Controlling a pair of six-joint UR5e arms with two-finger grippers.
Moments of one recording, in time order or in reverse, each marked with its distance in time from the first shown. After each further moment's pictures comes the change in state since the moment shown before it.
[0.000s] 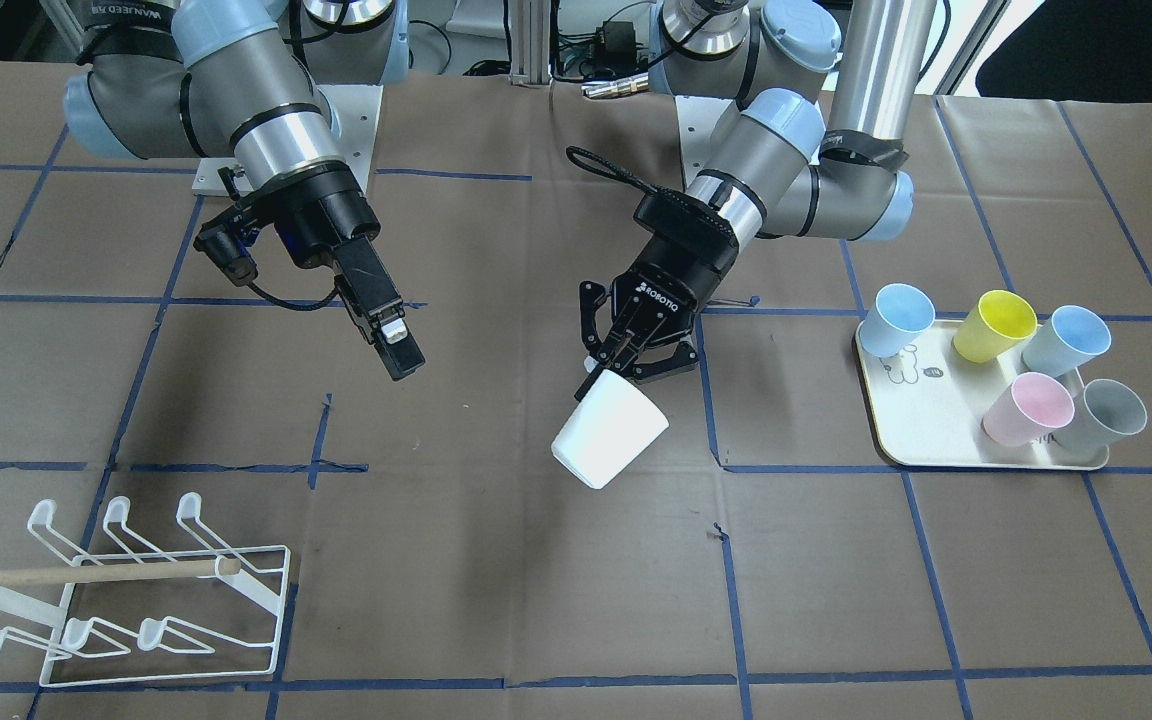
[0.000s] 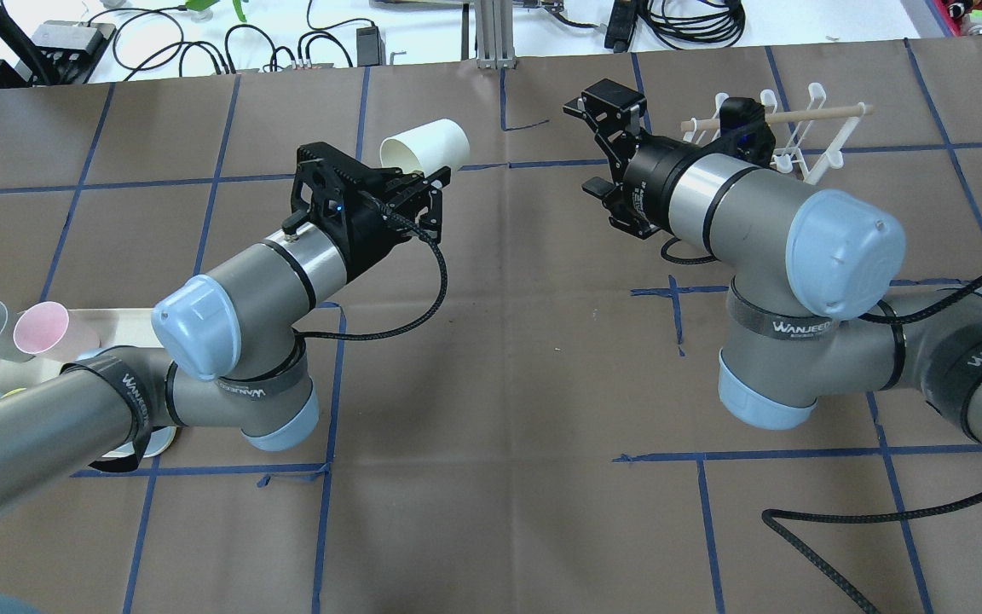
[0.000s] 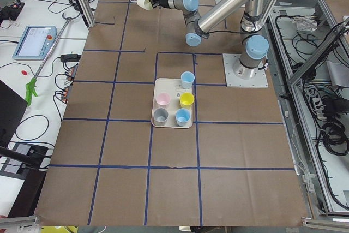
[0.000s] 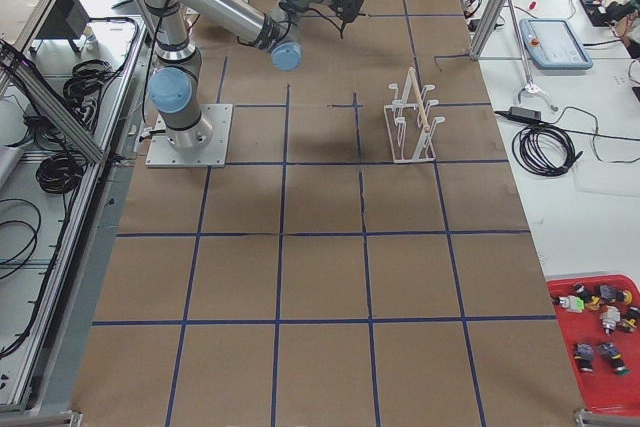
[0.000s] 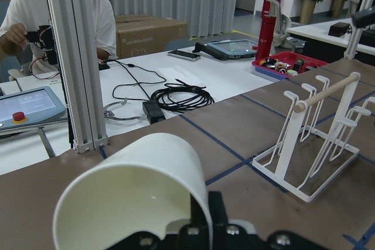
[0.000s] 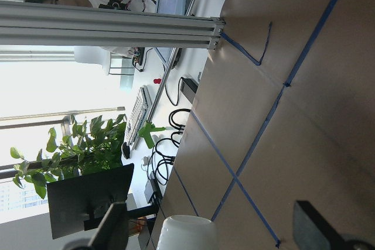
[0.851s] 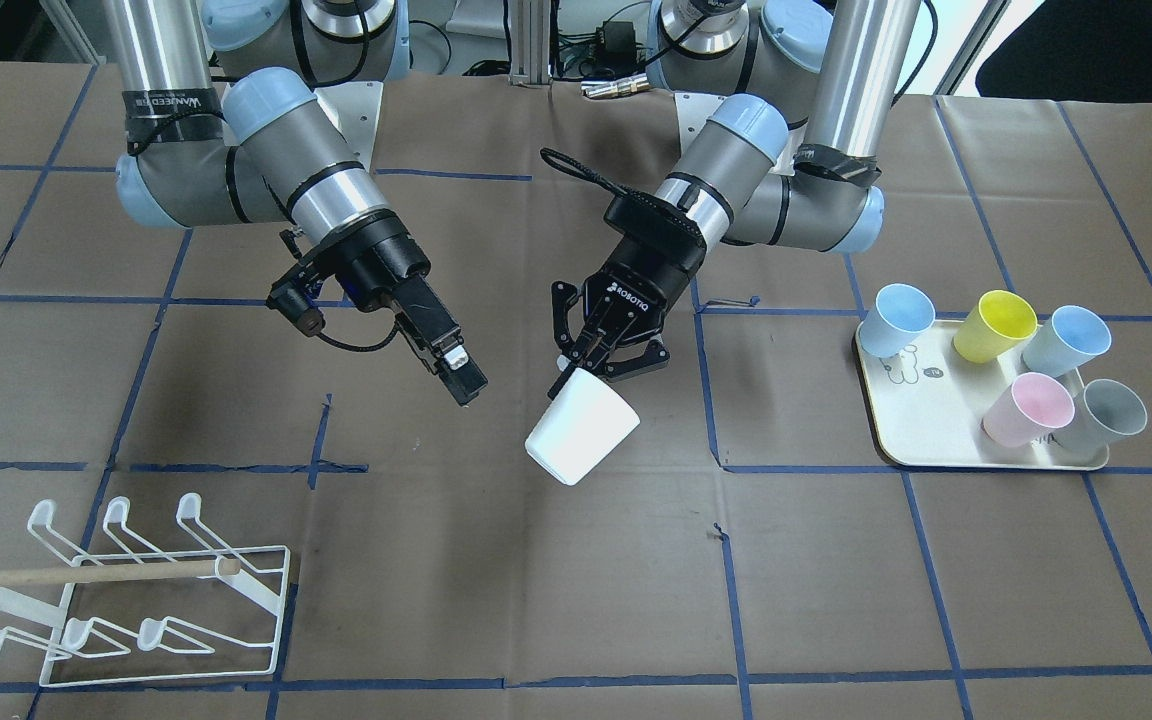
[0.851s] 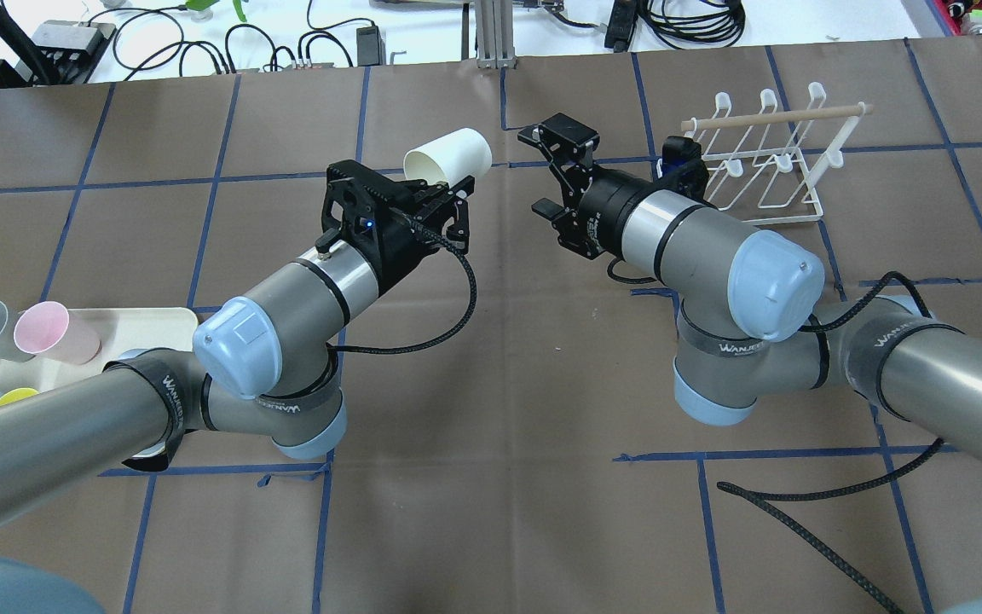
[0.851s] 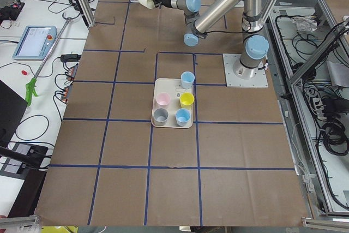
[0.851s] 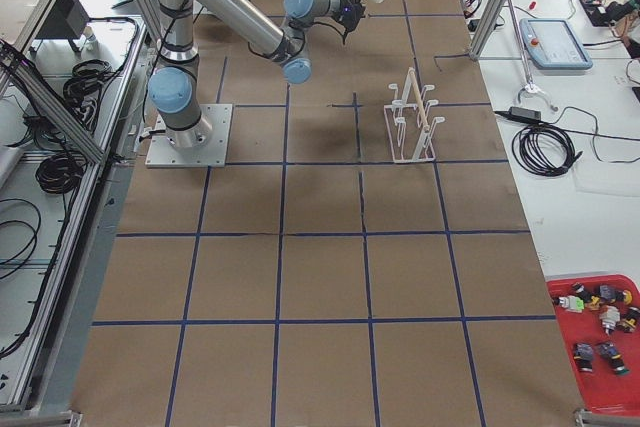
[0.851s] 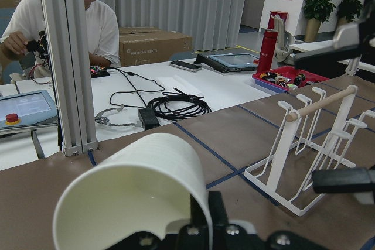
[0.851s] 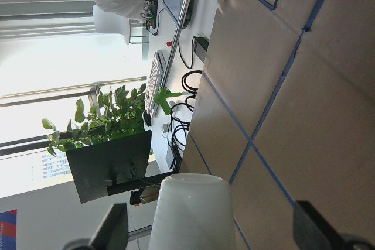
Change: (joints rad) left arm -0.056 -0.028 0.002 0.045 0.055 -0.042; right arm 0.055 0.191 -0.010 -0.264 0.103 0.087
